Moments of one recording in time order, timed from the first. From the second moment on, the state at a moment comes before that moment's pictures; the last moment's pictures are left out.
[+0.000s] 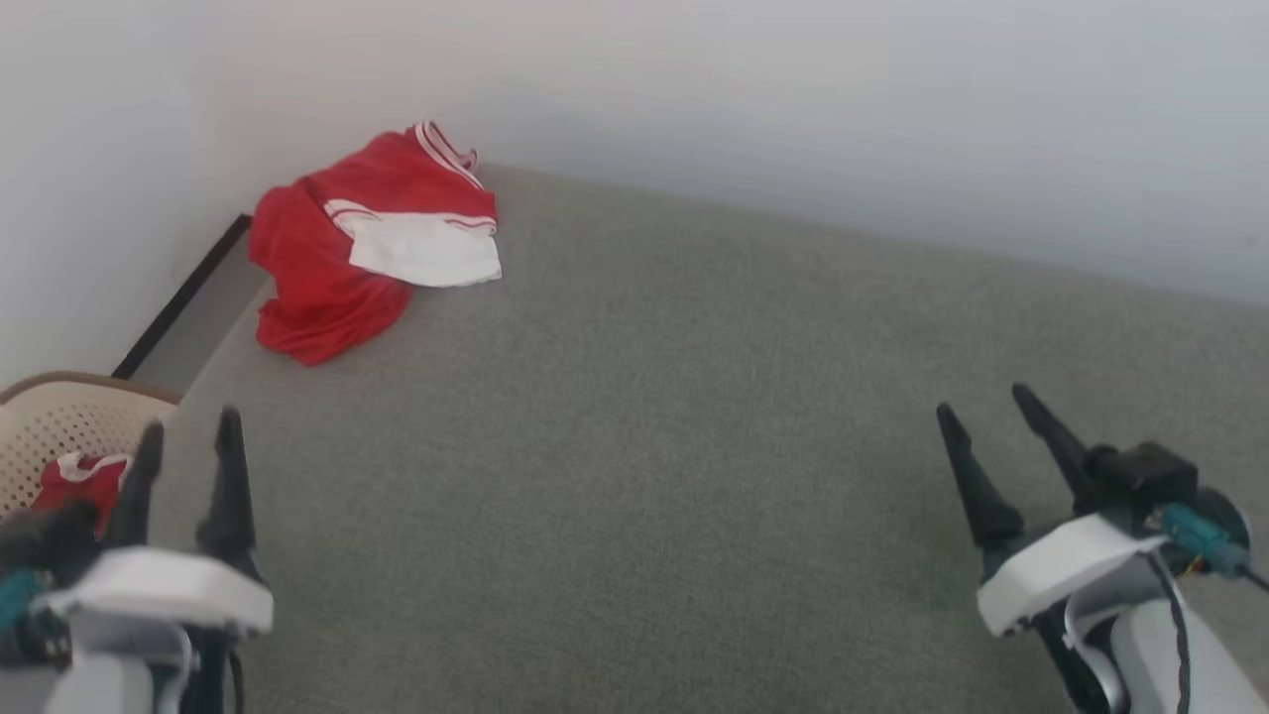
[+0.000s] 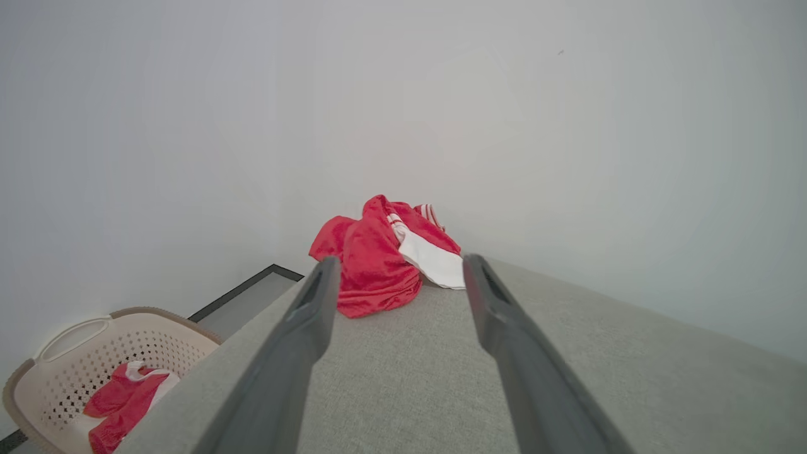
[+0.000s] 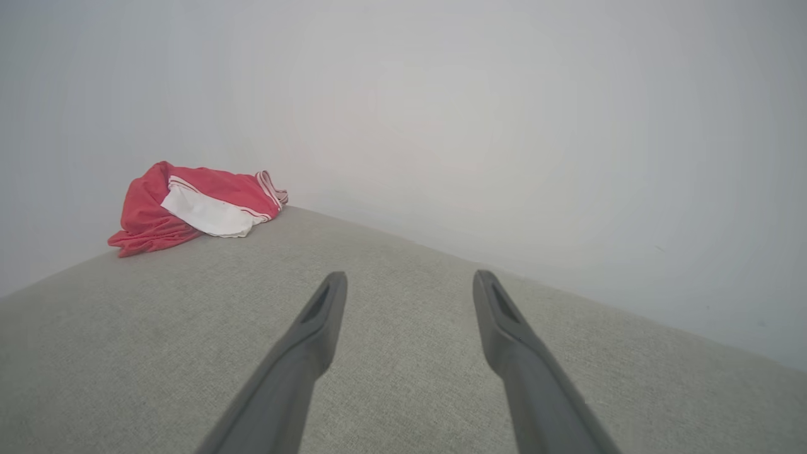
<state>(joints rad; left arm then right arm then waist) -0.15 0.25 0.15 0.30 -0.43 -0.12 -0.23 -0.19 -0.25 0.15 0.26 0.29 0.13 -0.20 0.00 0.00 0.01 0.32</state>
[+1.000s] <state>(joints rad) -0.97 0.50 0.07 1.01 -0.56 -0.13 -0.06 -0.35 -0.34 0.12 -0.09 0.20 0.13 -0.04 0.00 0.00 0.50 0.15</state>
